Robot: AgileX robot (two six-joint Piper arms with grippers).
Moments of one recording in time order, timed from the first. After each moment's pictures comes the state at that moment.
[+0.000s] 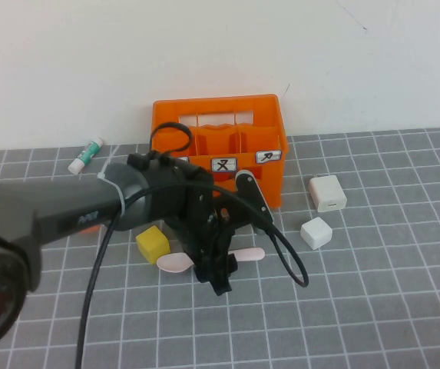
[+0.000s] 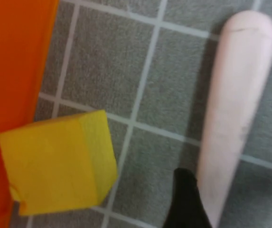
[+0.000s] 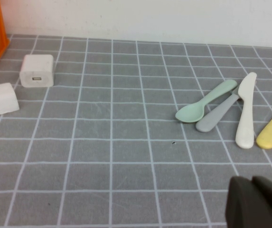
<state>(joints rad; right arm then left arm) -0.01 -0.01 0.03 -0.08 0.40 0.00 -0.56 2.05 -1.37 -0.04 0.60 0.66</state>
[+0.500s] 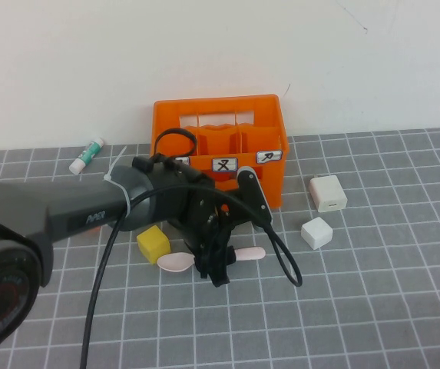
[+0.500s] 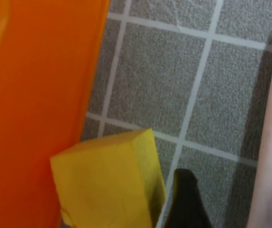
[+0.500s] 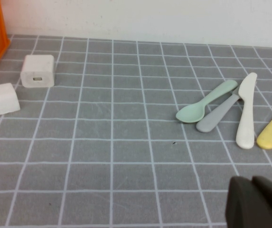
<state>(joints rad) -0.01 -0.01 0.03 -0.08 0.40 0.00 -0.55 2.10 -1.39 0.04 0.51 0.65</state>
